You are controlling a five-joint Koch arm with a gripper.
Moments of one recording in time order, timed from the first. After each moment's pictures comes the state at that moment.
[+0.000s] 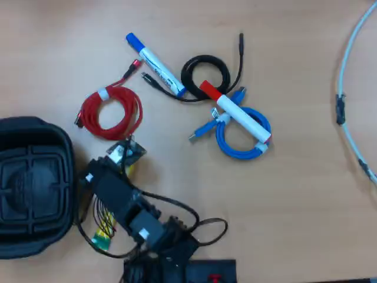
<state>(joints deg) 43.9 87.2 112.0 70.4 -20.4</state>
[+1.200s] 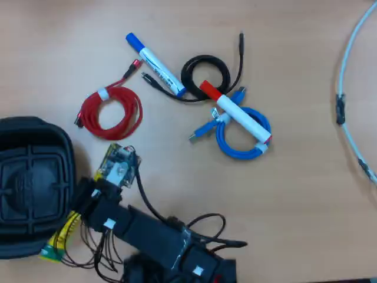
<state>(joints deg) 31.1 116.3 91.8 77.3 -3.4</state>
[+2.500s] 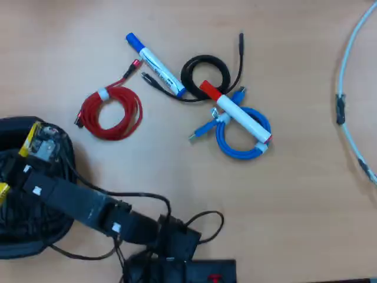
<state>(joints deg) 24.1 70.0 74.6 33.3 -2.2</state>
